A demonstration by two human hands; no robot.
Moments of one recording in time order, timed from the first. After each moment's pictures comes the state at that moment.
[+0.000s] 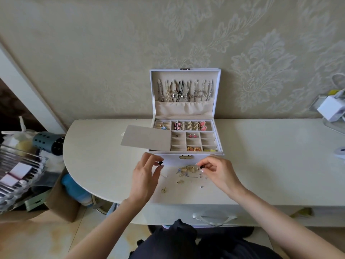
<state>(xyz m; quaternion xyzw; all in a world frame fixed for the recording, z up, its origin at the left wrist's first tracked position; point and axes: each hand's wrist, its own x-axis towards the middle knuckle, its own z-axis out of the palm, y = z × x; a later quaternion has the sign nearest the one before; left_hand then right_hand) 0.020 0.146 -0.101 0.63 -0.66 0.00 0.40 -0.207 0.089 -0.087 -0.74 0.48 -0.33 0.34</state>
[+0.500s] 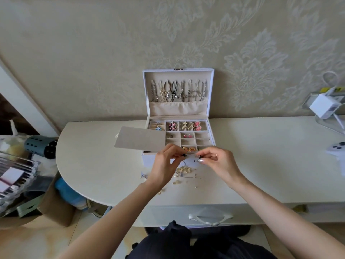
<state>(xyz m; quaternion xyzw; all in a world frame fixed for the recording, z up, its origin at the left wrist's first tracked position) -0.028 0.104 -0.080 0.54 -0.68 -0.18 0.46 -0.214 0.077 -0.061 -0.67 0.48 -0.38 0.41</state>
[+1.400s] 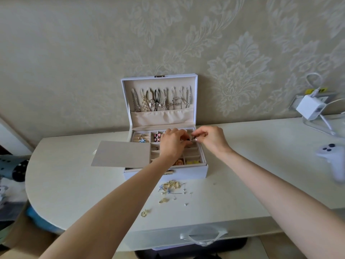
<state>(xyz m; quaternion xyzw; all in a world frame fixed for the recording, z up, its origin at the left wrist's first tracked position) -0.073 -0.018 -0.070 0.65 -0.70 -0.10 0.28 -0.220 -0.030 -0.046 -0.69 0.55 -0.36 0.30</state>
